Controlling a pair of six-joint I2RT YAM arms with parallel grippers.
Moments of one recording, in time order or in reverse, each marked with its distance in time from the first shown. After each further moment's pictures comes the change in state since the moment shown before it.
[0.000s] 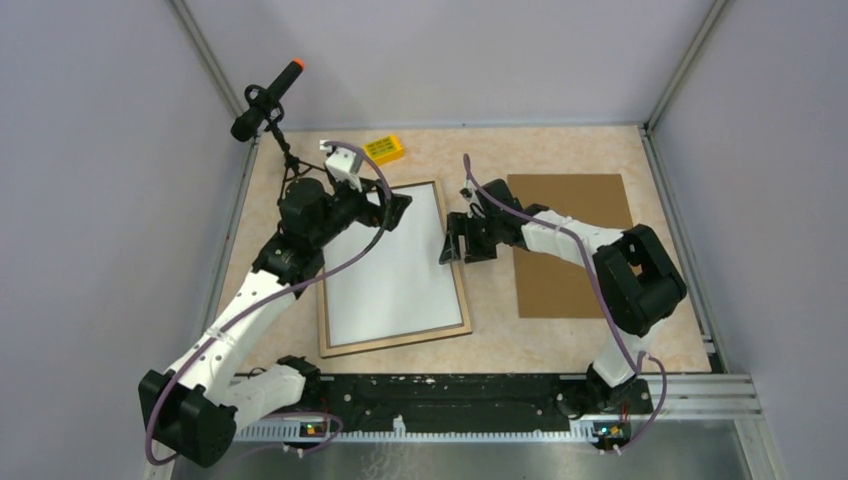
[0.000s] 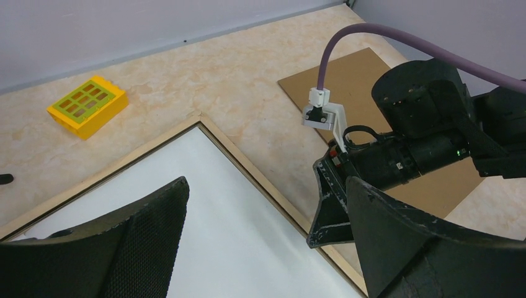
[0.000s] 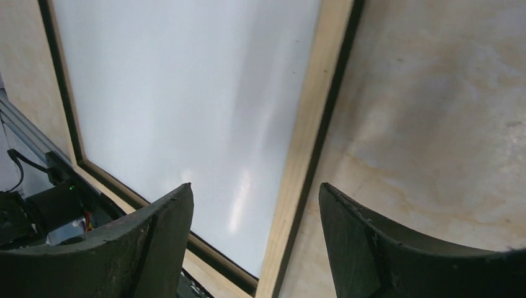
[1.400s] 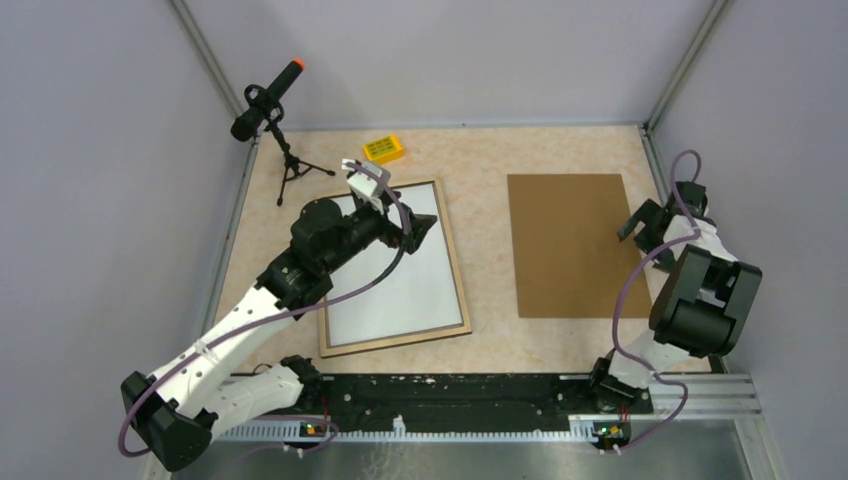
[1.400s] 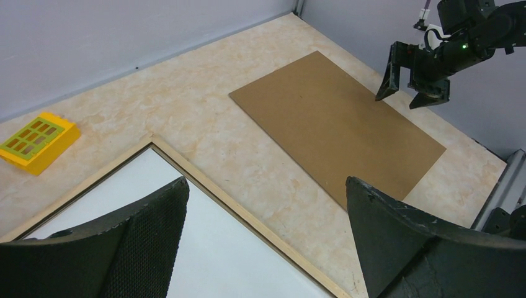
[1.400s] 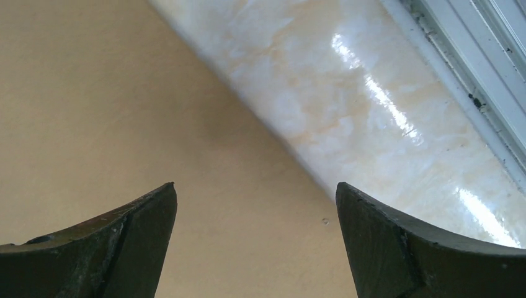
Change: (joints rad) left arm -0.260 -0.085 -0.006 -0.008 -0.142 0.027; right arm -0.993 -0.185 -0.136 -0.143 0.428 -0.140
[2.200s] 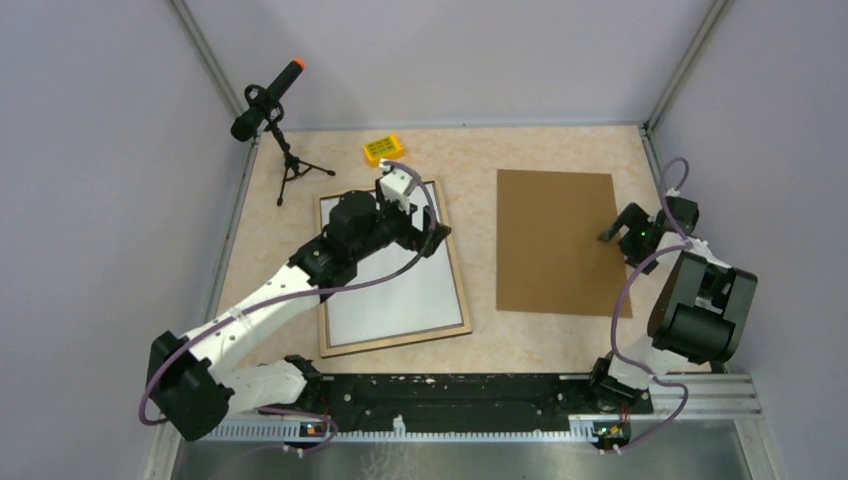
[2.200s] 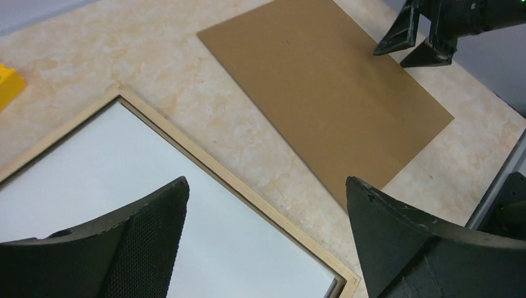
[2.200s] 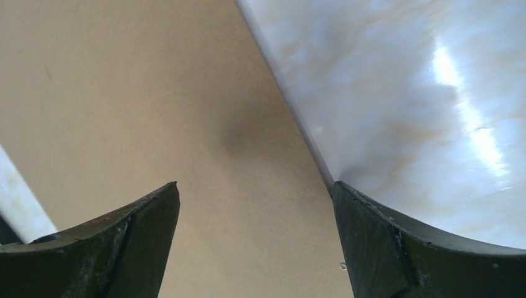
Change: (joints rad) left arm -0.008 0.161 -0.002 0.000 0.021 -0.009; right arm -0.028 -0.002 -0.146 0.228 -0.292 0.005
